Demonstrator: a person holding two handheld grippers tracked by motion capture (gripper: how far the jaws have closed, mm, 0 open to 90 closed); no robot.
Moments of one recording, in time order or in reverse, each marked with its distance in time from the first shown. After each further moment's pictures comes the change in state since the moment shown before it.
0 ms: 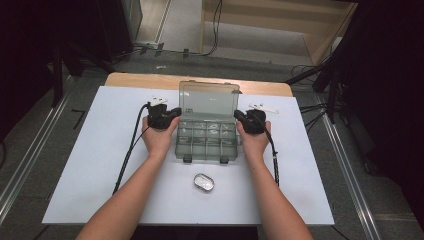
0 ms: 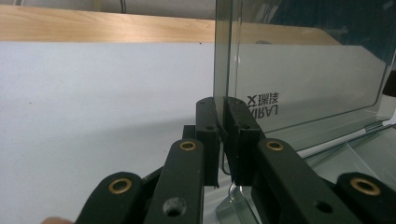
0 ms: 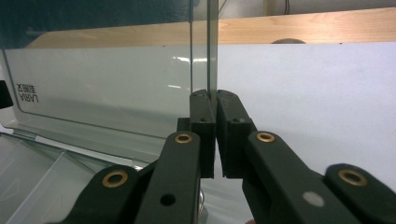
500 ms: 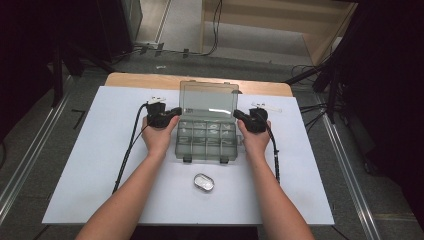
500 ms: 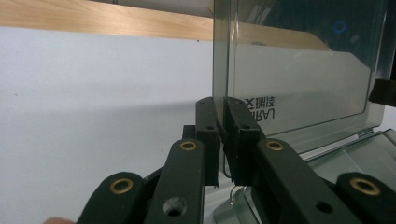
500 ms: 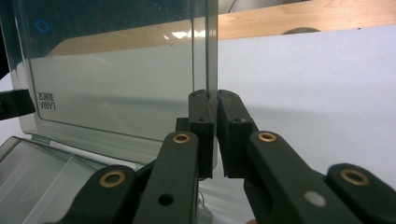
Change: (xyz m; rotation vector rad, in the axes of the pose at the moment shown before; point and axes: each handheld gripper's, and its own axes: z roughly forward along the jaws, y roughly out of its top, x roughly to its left) left arm 0.008 0.001 0.004 0.010 -0.049 -0.058; right arm -0.011 0.002 0.005 0.021 0.073 0.073
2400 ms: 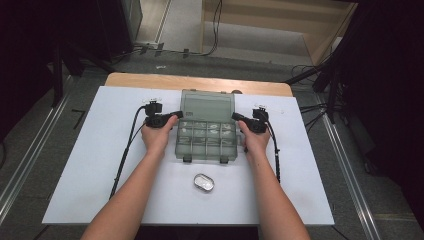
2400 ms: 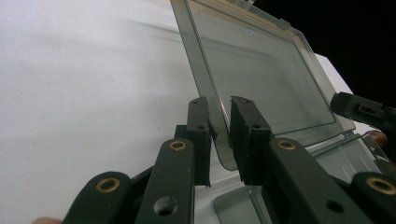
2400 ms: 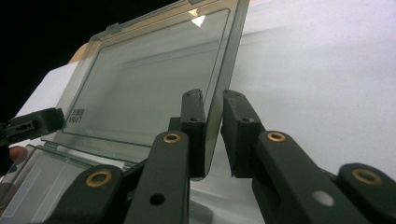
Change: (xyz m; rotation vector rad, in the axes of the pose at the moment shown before) left arm 0.022 -0.007 0.012 0.080 -0.104 -0.169; right arm -0.023 -0.008 0.016 0.066 0.108 0.169
